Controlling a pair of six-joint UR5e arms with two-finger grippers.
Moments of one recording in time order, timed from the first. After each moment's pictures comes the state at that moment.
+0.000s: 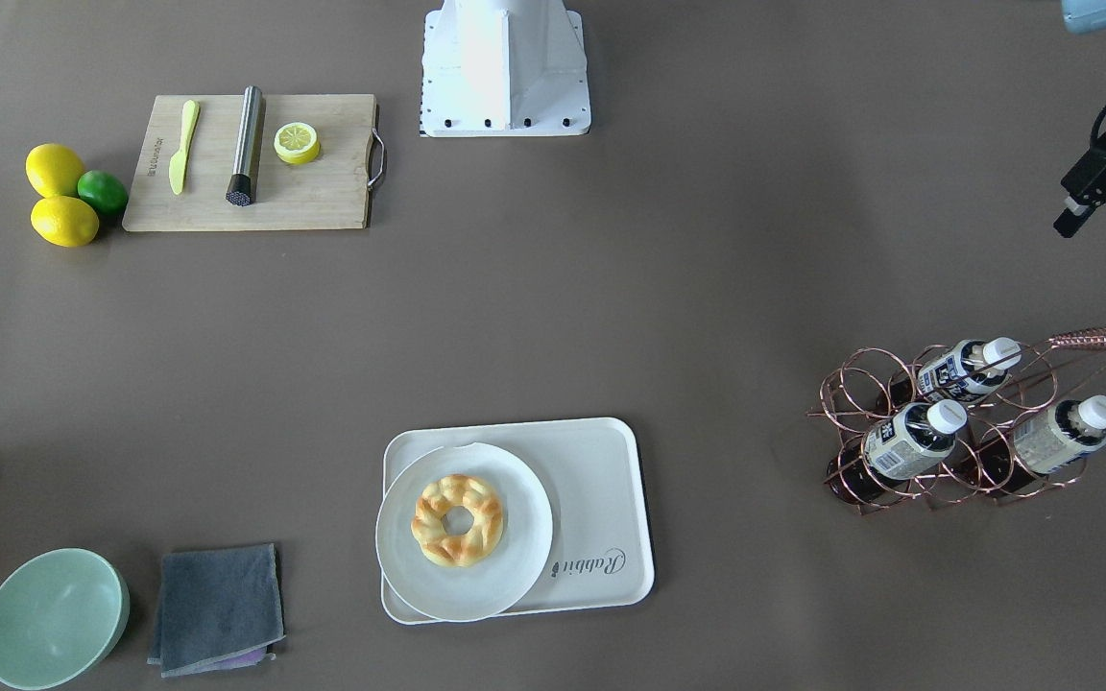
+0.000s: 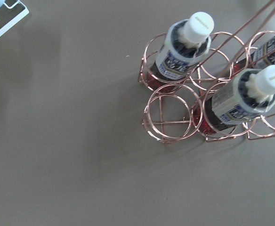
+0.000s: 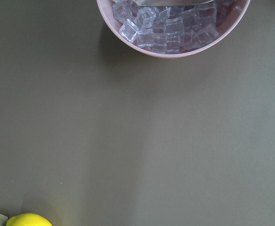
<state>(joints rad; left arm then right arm) -1.28 -1.50 -2.03 -1.90 -2.22 -0.70 1.57 -1.59 1.75 -1.77 2.43 -0.31</state>
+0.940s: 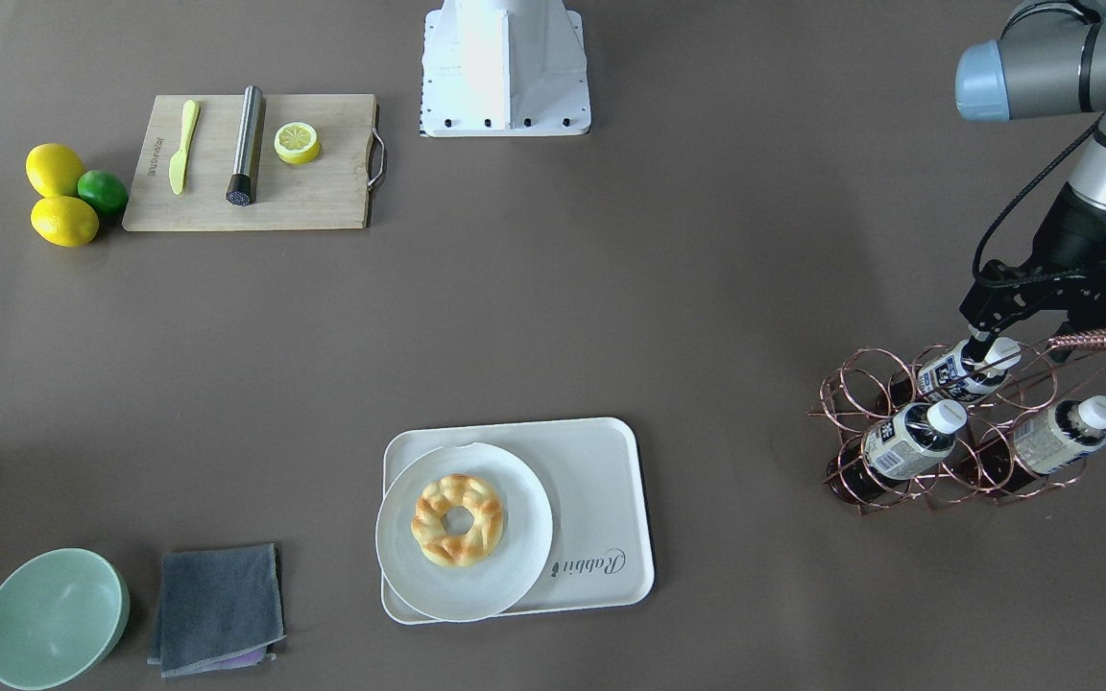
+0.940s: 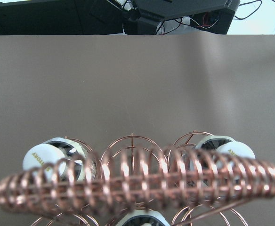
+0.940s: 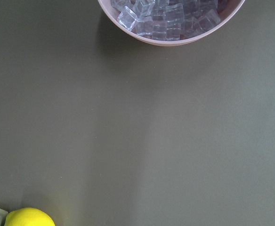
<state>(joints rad) -1.10 -1.74 -1.82 -2.00 -1.97 -0.82 1.57 -1.61 1.75 -1.77 2.44 -0.31</state>
